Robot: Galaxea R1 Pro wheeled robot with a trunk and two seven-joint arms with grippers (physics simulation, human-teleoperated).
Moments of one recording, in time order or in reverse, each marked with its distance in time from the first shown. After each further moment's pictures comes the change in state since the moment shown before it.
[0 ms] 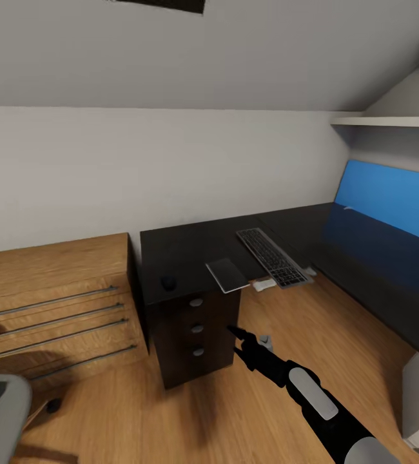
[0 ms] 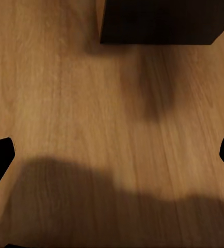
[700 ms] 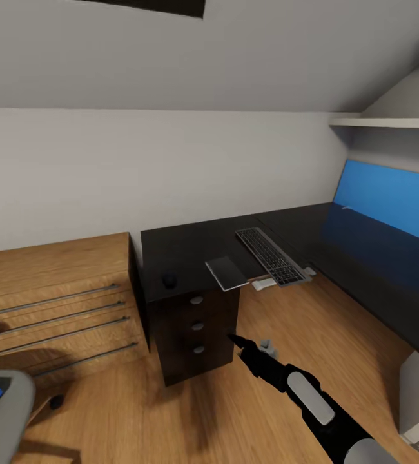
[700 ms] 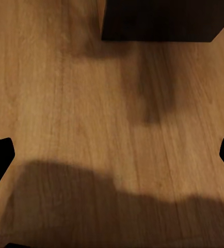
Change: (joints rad) left arm 0.000 0.000 0.001 0.000 0.002 0.002 0.000; right arm 0.000 0.004 0.001 0.040 0.141 -0.047 -0.028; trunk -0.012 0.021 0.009
